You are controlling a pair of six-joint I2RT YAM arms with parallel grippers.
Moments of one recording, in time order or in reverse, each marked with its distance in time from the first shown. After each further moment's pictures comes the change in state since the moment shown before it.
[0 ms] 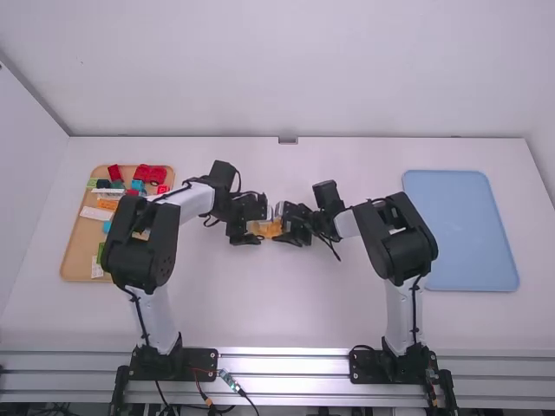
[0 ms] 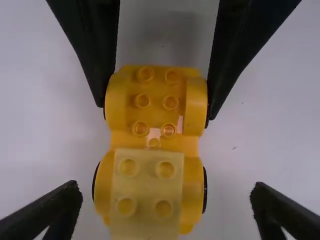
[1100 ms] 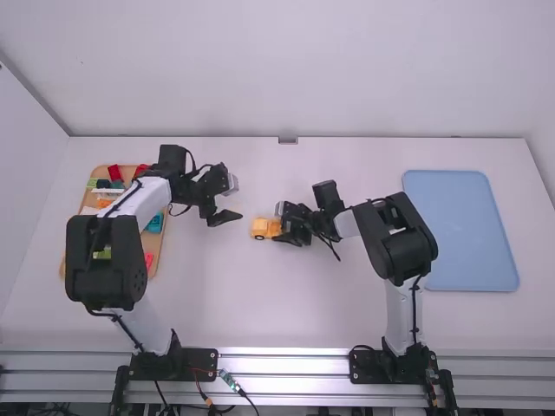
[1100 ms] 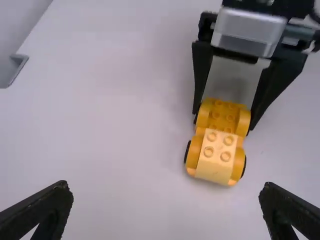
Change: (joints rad) left arm 0.240 -0.165 0.003 -0.010 0.306 -0.043; right arm 0.000 0.000 0.000 0.001 0.001 0.004
